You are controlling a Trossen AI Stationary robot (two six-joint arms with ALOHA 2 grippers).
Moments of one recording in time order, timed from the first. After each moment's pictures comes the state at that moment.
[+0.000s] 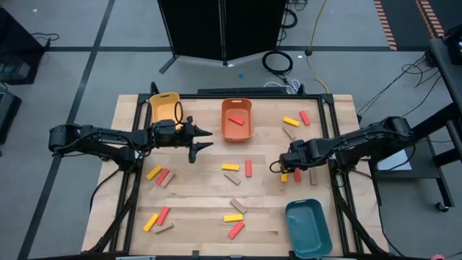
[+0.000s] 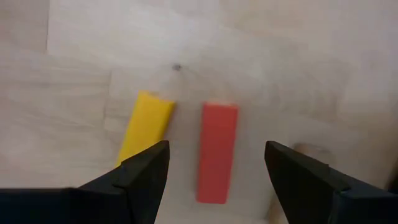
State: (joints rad) left arm 0.21 1.13 0.42 0.46 0.10 0.01; right arm 0.15 1.32 0.76 -0.98 0.10 1.51
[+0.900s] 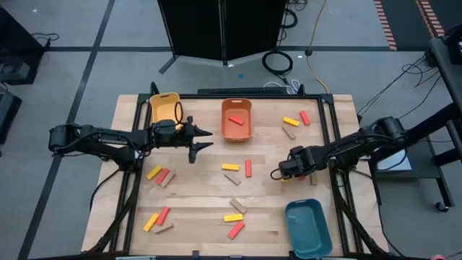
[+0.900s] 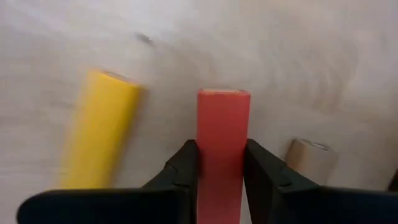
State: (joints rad) left arm 0.21 1.13 0.42 0.46 0.10 0.01; right arm 0.19 1.40 0.71 -0.94 0.08 1.53
